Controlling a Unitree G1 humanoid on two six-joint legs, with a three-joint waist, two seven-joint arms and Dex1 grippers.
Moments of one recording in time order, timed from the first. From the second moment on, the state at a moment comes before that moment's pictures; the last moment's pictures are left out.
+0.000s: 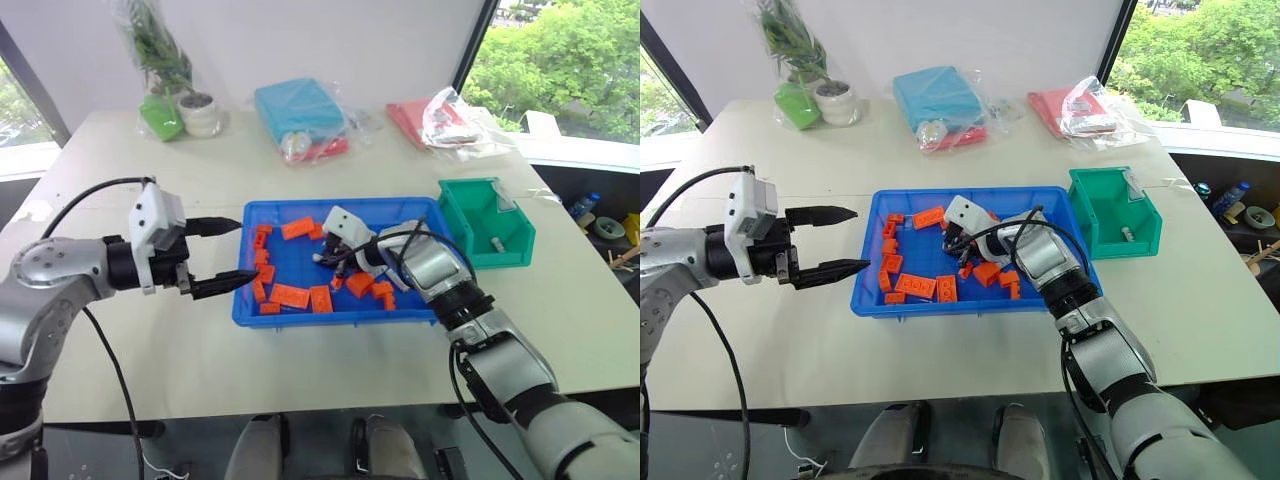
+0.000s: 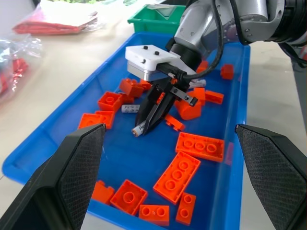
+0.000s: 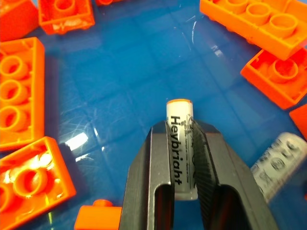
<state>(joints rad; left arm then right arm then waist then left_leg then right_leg) -0.27 0.90 0.21 -0.40 -0.69 0.62 -1.04 -0.81 -0.30 0.36 0.36 -0.04 0.65 0.94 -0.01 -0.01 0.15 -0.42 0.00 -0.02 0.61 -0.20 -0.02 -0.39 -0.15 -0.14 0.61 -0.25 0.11</state>
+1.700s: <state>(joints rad) -0.31 0.86 0.18 -0.41 -0.69 0.63 -1.00 -0.69 -0.31 0.16 0.20 0.18 0.87 0.55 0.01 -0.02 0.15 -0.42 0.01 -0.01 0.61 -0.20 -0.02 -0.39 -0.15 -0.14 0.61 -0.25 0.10</state>
